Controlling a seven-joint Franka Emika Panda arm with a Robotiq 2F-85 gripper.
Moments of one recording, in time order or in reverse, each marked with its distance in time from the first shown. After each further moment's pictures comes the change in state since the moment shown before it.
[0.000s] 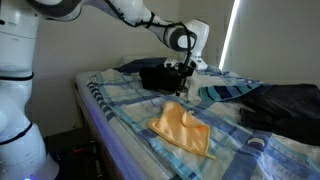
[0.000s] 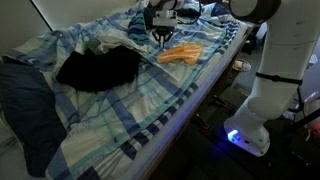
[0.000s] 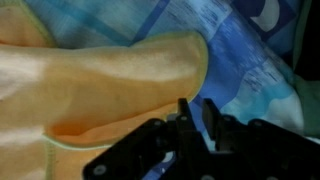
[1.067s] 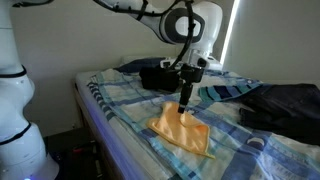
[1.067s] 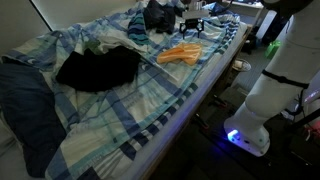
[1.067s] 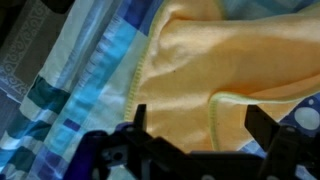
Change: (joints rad) arm -0.098 -0.224 -0.123 -0.227 -0.217 -0.052 -0.078
